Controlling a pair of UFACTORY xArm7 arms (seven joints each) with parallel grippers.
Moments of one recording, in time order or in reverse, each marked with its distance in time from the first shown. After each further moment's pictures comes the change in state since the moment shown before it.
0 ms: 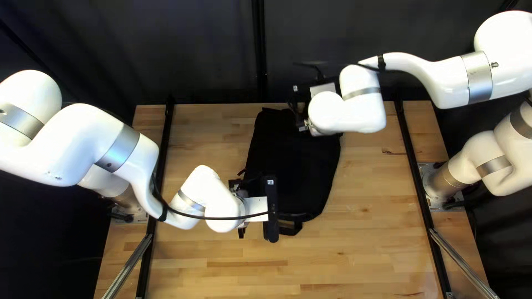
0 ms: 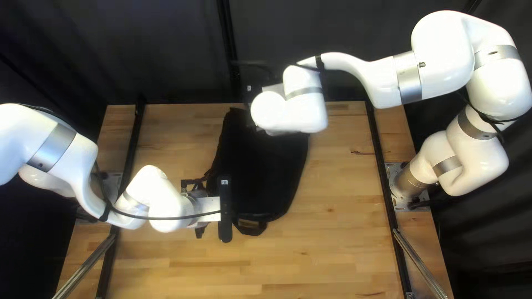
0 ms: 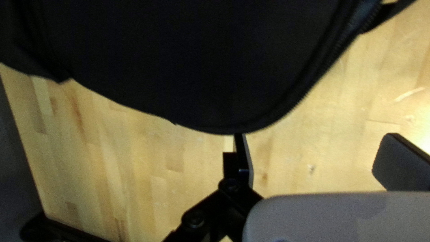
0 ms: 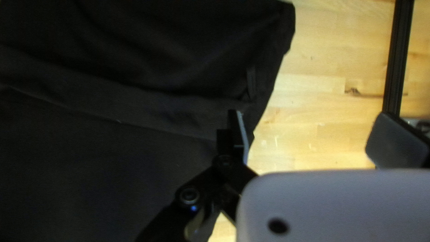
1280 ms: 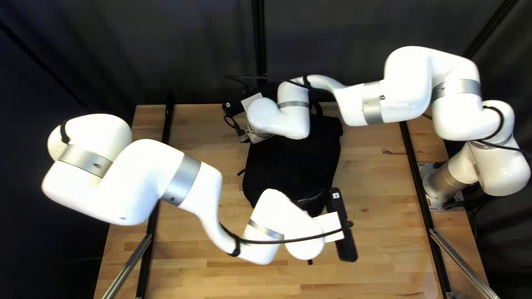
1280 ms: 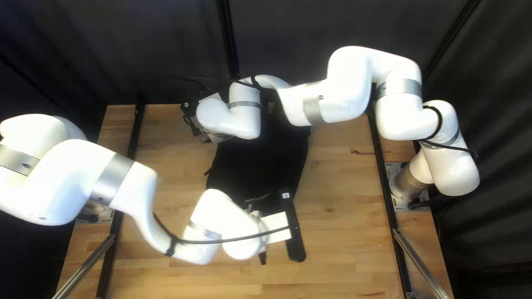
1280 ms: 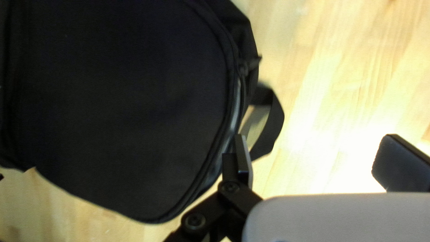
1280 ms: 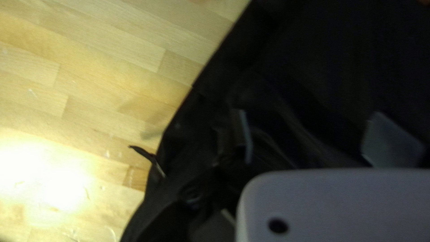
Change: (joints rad) left arm -0.021 0.405 -0.042 0.702 -0.242 0.258 0.014; right arm -0.163 0.533 -0.019 0.493 0.155 -0.318 -0.492
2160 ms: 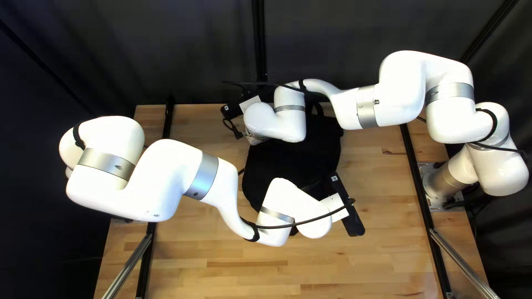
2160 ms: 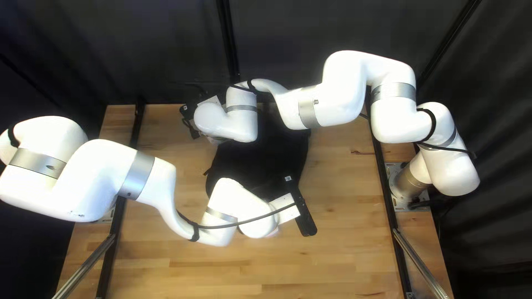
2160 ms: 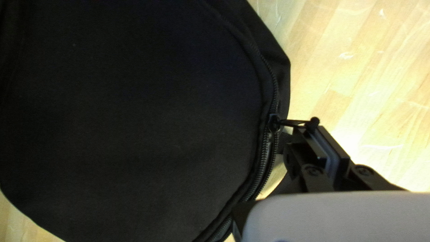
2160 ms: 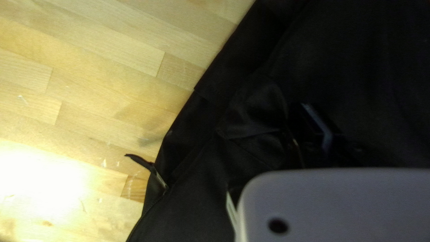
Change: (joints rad) left arm 0.071 0.169 0.059 0.113 -0.045 -0.121 -0.123; right arm -0.020 0.122 0.011 0.109 0.025 -0.001 -0.014
